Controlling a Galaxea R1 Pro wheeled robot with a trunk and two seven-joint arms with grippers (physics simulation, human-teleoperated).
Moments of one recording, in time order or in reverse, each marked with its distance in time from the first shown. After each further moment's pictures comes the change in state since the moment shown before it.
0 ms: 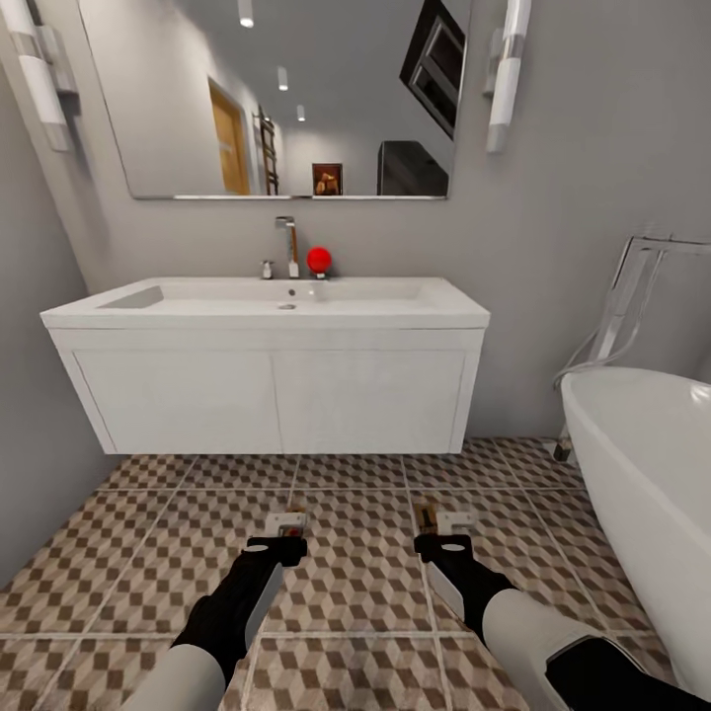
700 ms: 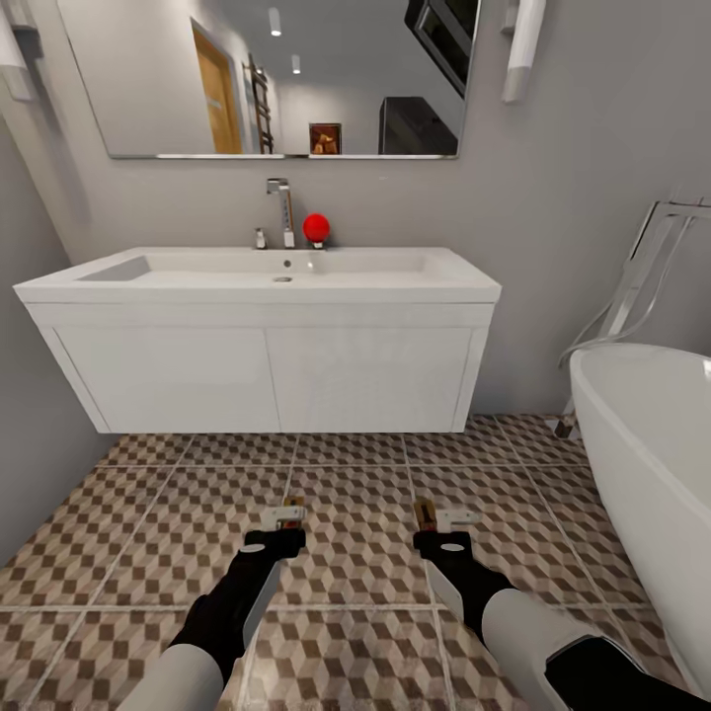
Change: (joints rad) left arm 0.000 0.005 0.004 -0.006 0.003 -0.083 -0.002; right arm -0.001 0.002 0.002 -0.001 0.007 -0.032 -0.002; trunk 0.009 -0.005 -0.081
